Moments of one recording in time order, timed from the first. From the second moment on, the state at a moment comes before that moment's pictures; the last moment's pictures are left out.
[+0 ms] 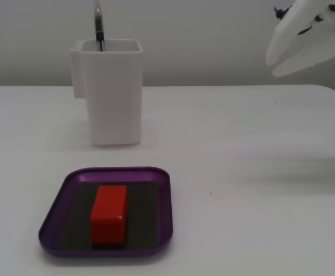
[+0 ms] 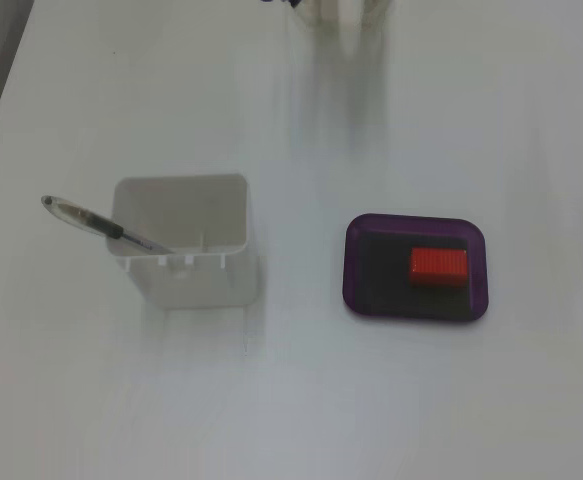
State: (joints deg) arm -0.4 164.4 140.0 66.4 -6.1
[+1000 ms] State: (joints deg) arm -11.0 77.1 74.8 66.9 9.7
